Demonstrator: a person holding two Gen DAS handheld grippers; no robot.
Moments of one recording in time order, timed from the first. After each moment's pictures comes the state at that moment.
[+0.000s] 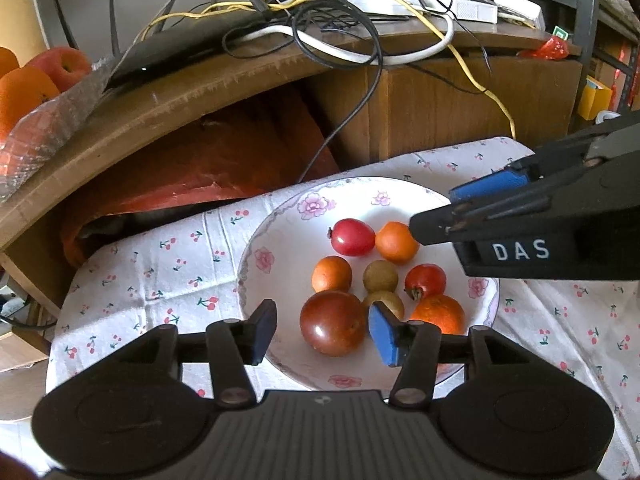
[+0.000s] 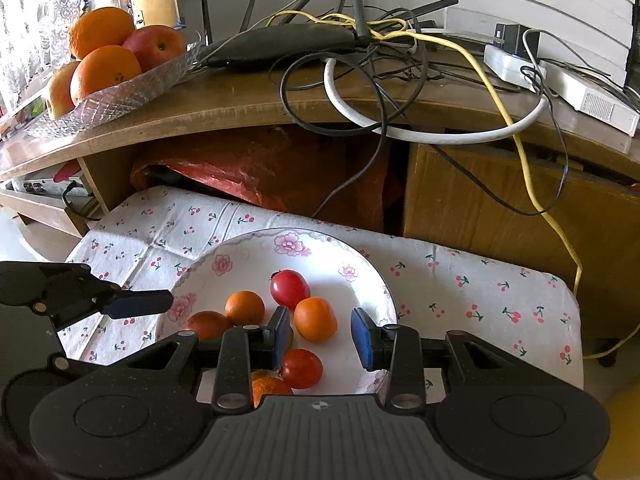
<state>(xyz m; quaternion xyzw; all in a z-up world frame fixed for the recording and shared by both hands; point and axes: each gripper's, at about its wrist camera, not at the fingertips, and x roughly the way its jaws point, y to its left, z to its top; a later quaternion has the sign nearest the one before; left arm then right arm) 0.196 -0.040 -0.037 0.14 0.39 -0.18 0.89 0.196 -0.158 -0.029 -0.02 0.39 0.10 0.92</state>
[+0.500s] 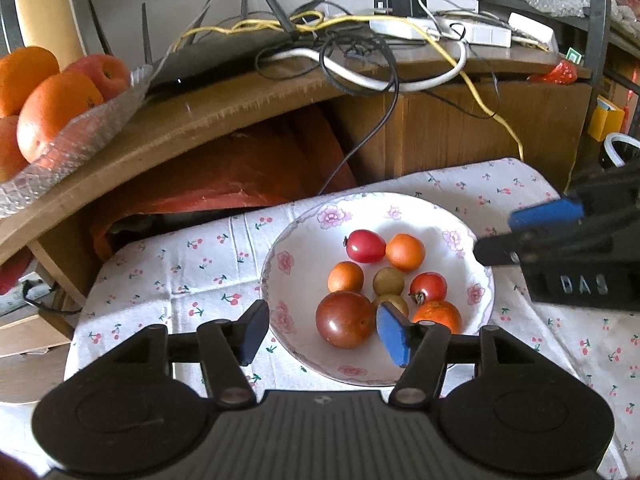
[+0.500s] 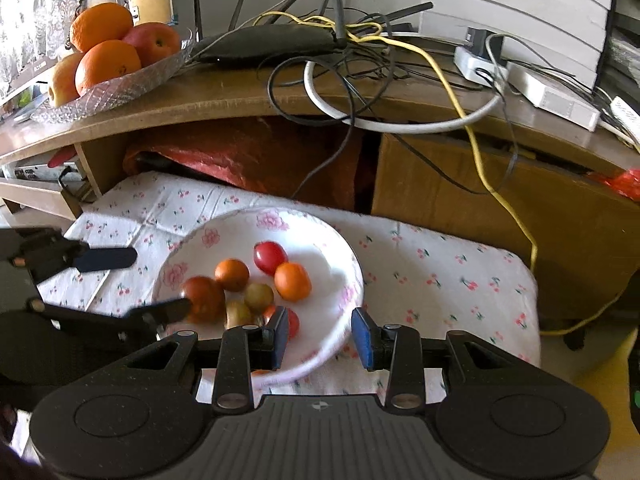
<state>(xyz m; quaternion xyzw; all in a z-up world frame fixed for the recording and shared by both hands) 0.175 -0.032 -0.018 0.13 0.37 -0.16 0.91 0.156 -0.166 -0.017 -0.04 0.40 0.07 0.92</state>
